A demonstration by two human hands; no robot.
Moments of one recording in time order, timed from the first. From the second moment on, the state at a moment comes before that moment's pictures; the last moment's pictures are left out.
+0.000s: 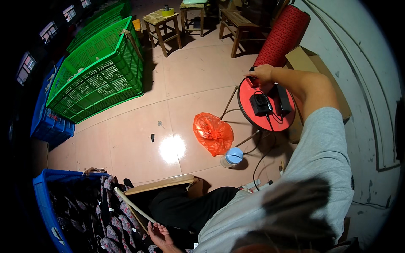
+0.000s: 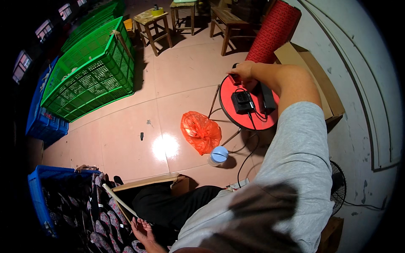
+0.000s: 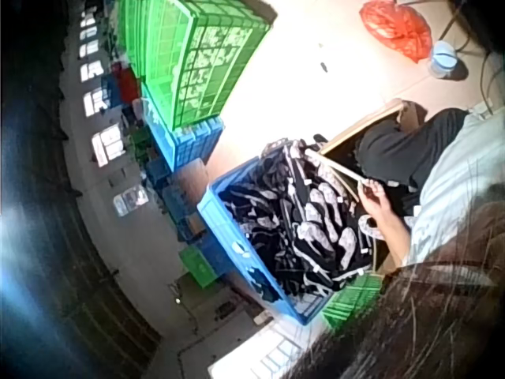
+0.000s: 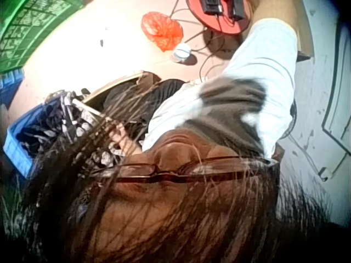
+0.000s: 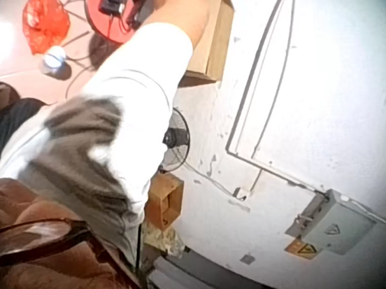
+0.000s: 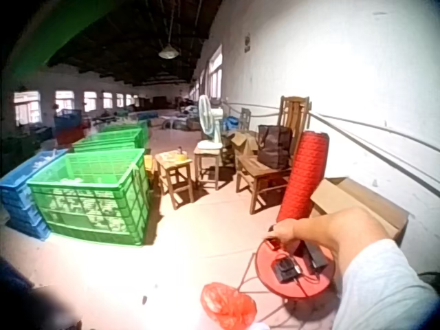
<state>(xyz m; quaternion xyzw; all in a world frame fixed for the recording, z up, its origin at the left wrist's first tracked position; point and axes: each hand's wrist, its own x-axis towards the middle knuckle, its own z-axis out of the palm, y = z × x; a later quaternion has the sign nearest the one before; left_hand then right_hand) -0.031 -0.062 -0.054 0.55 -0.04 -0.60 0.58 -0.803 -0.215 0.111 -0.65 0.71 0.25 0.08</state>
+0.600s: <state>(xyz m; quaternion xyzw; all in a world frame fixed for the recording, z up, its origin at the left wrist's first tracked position) -0.061 -0.052 0.022 0.54 -0.13 -0.59 0.58 -0.555 -0.354 0.112 -0.63 0.54 -0.47 0.31</state>
